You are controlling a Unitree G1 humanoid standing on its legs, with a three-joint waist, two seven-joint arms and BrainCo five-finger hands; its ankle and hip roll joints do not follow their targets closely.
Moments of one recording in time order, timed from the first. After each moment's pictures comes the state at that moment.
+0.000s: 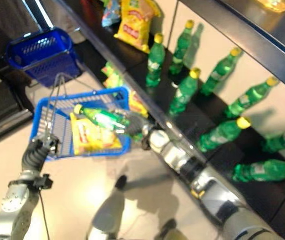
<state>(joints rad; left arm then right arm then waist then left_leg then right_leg) 0.19 0.57 0.08 -0.11 -0.53 -0.18 0.04 -0.78 -0.27 0.69 0.44 -0.17 -0.04 0.04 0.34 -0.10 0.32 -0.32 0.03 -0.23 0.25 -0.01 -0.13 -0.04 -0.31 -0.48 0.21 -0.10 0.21</state>
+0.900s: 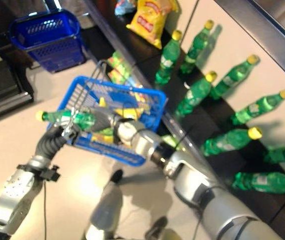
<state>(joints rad) 0.11 0.74 -0.10 -0.23 -0.58 -0.18 -0.07 -1.01 -0.03 0.84 0.73 -0.29 -0.04 0.03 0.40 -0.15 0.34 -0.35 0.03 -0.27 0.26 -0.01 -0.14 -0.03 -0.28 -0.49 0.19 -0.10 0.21</state>
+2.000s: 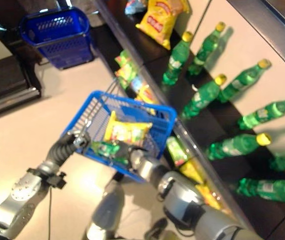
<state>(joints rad) 0.14 0.76 -0.16 -0.25 -0.60 -0.12 -0.09 -0.82 0.10 0.76 1.11 -0.24 0.01 -0.01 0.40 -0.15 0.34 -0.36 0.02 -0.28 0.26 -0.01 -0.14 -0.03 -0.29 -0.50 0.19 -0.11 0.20</state>
